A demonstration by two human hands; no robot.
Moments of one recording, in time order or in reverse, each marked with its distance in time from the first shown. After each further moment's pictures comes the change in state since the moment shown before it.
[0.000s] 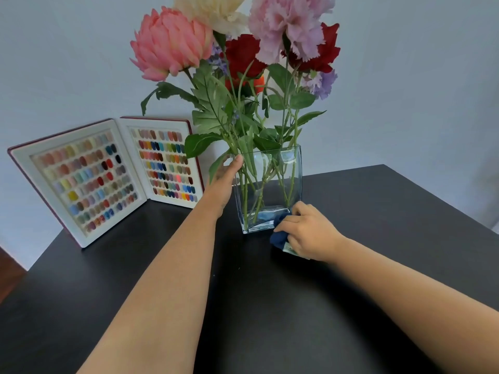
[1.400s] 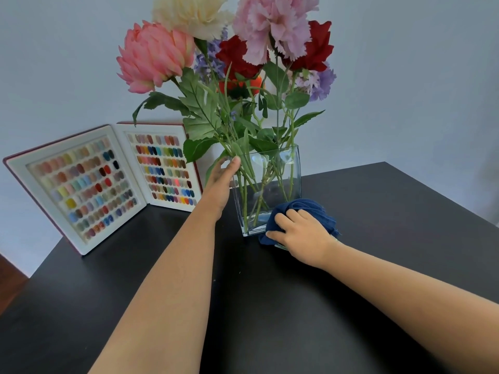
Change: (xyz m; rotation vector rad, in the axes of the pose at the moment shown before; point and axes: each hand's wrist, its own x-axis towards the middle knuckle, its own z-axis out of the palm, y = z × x) left_hand 0.016 -0.010 -0.002 -0.058 0.054 -0.014; right_hand 0.010 -0.007 0.015 -0.321 -0.002 -0.092
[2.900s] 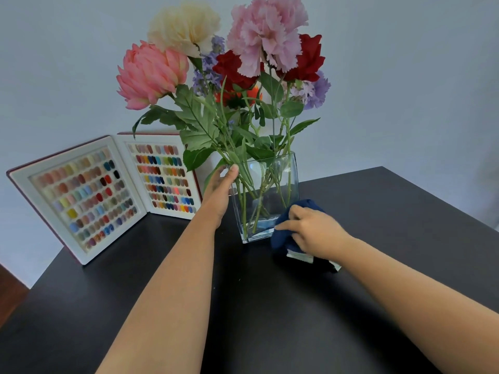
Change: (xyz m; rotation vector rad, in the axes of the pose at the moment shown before) left_hand -0.008 0.004 0.005 0.031 -0.004 -0.037; right_hand -0.009 0.025 -0.028 0.375 -0.157 0.258
